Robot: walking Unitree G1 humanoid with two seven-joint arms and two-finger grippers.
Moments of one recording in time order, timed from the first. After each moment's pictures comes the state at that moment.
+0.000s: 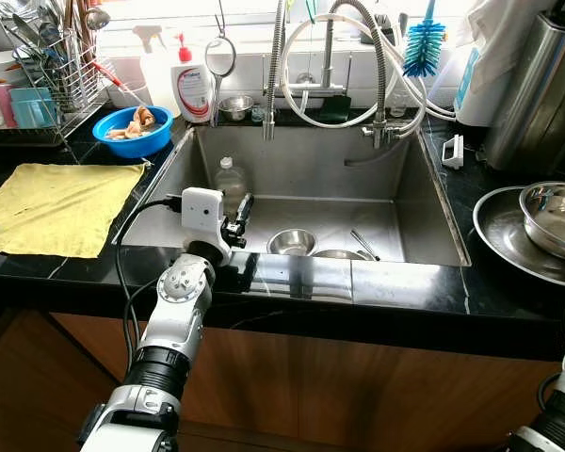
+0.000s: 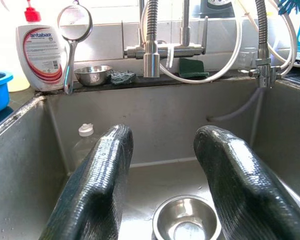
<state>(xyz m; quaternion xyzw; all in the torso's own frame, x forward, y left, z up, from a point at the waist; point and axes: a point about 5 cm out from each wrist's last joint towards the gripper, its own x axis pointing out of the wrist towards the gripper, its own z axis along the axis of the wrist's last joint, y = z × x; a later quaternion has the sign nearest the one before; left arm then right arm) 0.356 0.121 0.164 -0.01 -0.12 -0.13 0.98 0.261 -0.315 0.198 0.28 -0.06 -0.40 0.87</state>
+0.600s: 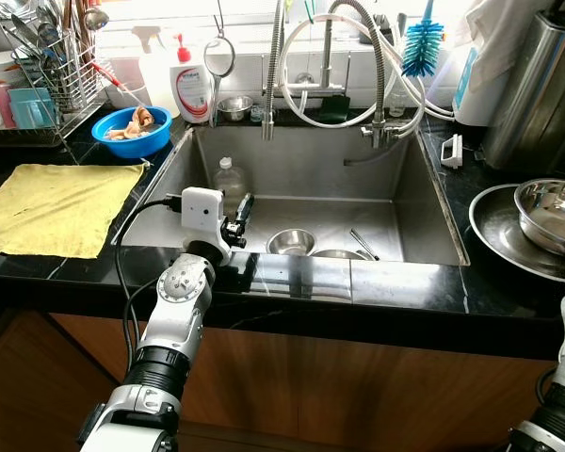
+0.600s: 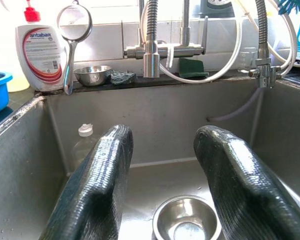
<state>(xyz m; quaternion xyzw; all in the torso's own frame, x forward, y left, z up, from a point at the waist) 0.356 0.121 0.164 -0.01 -0.12 -0.13 0.98 0.272 -0.311 0.199 0.27 -0.04 -0.39 0.88</state>
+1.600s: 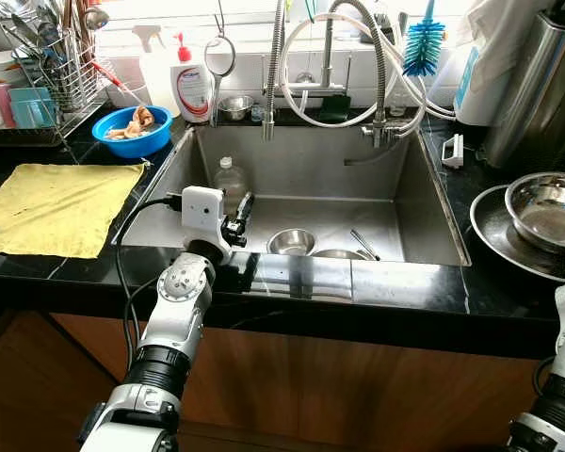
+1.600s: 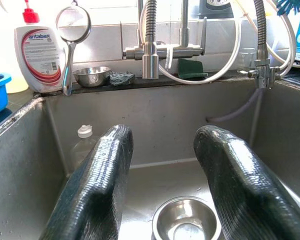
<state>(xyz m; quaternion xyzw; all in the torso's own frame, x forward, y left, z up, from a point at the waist) 0.356 0.120 0.166 -0.01 -0.12 -0.13 0.98 0.279 -0.309 0.203 0.28 -0.04 -0.38 0.88</state>
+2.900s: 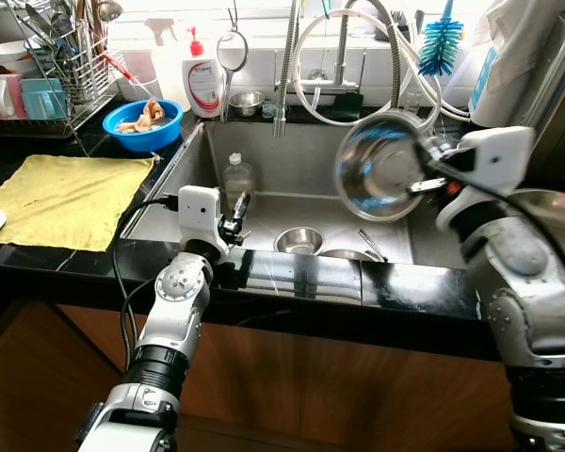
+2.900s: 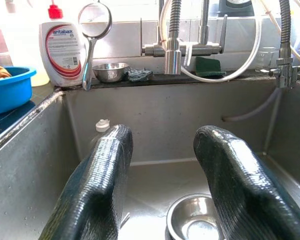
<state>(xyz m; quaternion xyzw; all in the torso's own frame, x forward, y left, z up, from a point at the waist) 0.357 0.124 0.166 -0.01 -0.12 -0.12 0.99 0.325 -0.174 0.223 -0.07 -0.05 0.13 0.99</state>
